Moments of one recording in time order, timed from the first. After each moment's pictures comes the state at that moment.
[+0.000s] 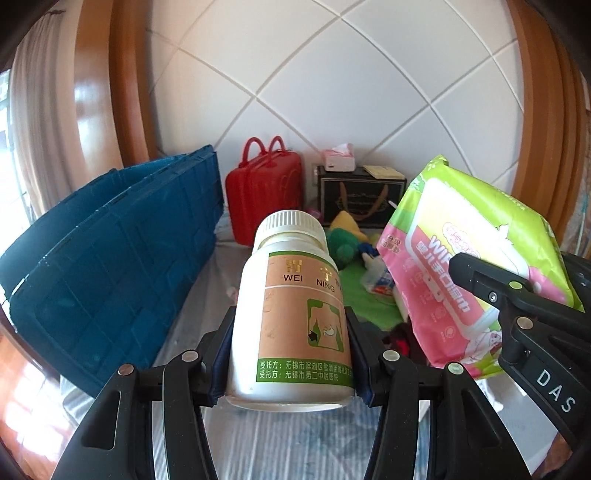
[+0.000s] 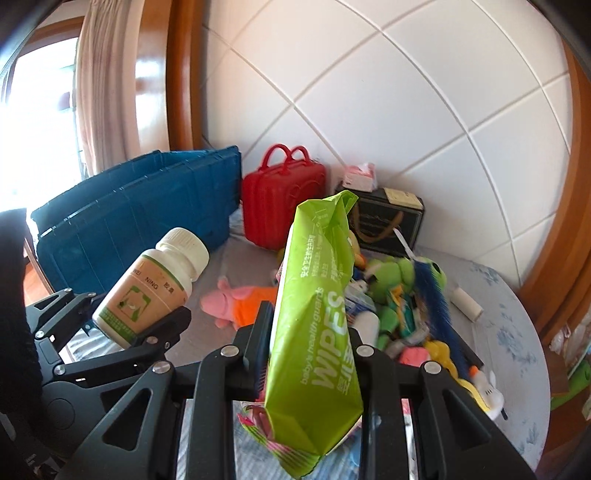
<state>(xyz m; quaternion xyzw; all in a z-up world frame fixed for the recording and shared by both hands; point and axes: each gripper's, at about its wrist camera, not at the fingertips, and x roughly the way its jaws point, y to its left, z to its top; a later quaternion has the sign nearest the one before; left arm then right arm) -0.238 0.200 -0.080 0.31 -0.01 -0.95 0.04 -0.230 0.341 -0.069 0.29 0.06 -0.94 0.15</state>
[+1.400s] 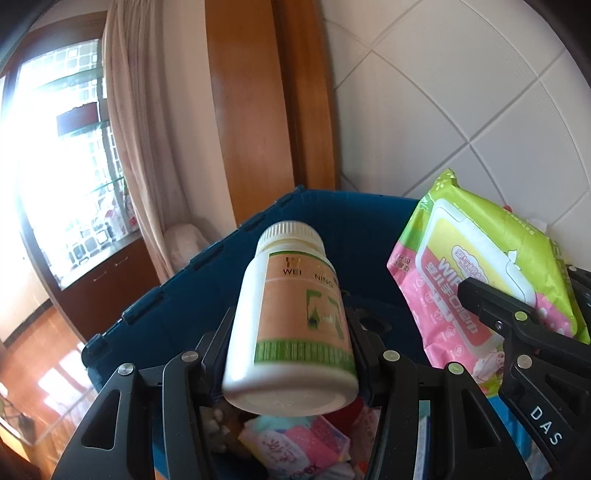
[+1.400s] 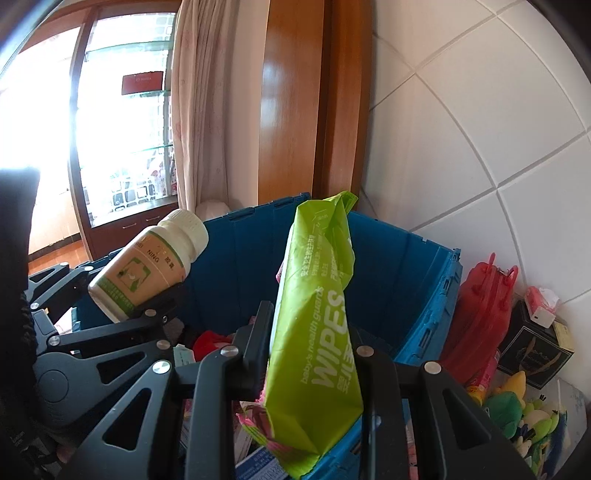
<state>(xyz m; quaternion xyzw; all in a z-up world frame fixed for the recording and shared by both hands) -0.310 -0.213 -0.024 0.28 0.02 -0.94 0.21 -0.329 -0.082 -0.015 0.23 0.12 -0.91 0.31</state>
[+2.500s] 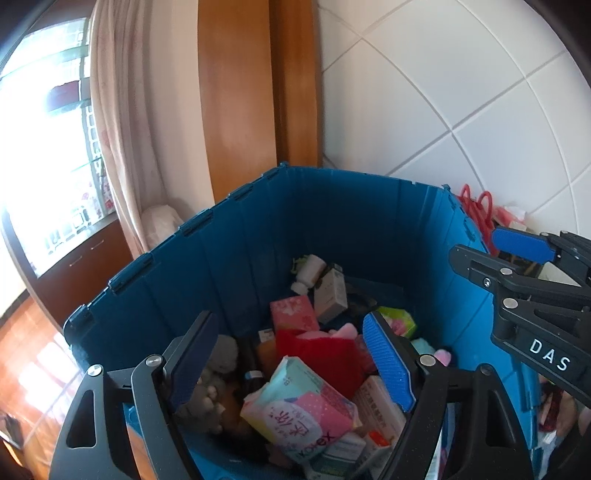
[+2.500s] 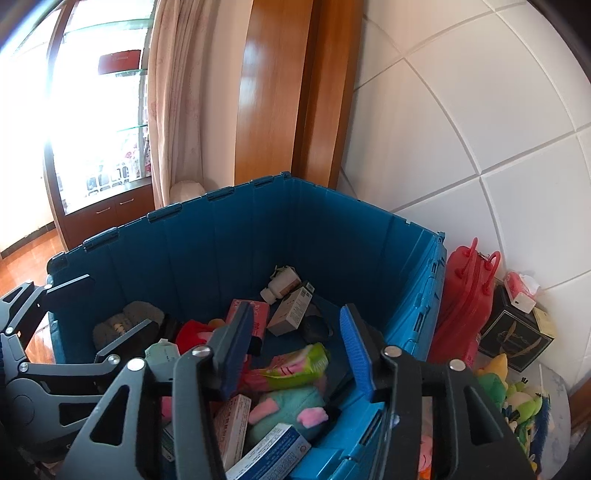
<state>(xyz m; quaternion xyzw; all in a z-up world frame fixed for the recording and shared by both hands) -0.273 -0.220 -0.039 0.31 0.03 -0.94 0.15 -0.327 -0.091 -0.023 0.26 0.14 -0.92 0.26</state>
